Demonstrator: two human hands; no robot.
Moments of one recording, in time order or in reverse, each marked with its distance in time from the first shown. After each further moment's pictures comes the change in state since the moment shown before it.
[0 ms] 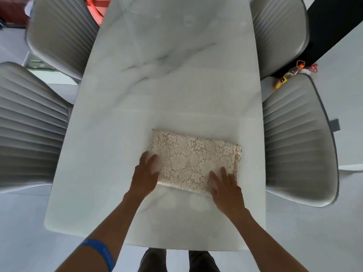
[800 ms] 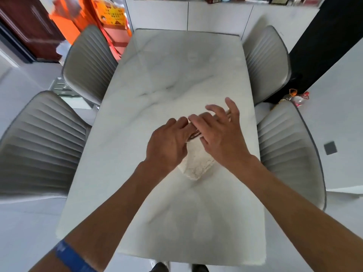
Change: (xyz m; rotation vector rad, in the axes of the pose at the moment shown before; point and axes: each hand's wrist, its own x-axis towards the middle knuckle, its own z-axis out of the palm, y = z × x) left_hand -0.041 0.179 -0.142 0.355 0.593 0.742; right_hand -0.010 -0.077 -0.244 -0.247 1.130 -0.643
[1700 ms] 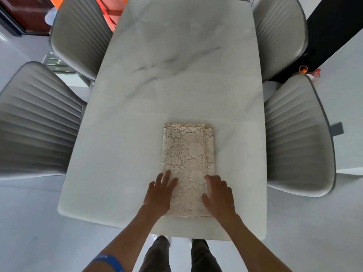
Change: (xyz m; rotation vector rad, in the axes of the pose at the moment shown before) left_hand -0.223 -0.013 0.149 0.093 -0.916 -0.304; right_hand -0.227 -0.107 0.071 0.344 -0.908 0.638
